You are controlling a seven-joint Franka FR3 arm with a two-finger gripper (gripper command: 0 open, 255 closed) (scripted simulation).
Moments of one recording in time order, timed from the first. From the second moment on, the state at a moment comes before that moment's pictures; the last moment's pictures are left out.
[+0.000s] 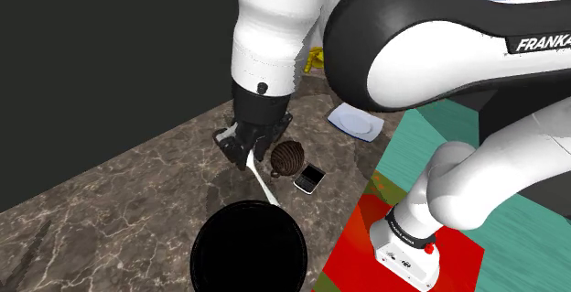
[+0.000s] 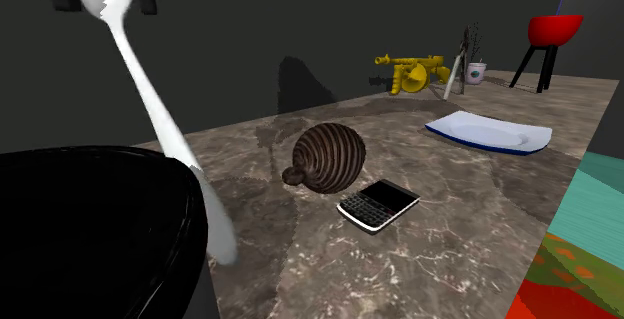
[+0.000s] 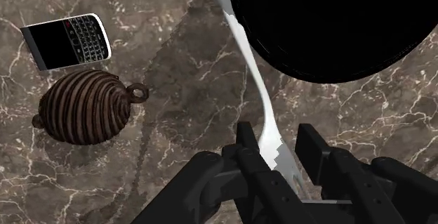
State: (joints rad) arm 0.23 -0.33 0.62 -2.05 0.14 1.83 0.84
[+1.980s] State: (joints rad) arm 0.33 0.50 0.65 -1.60 -0.21 1.86 0.00
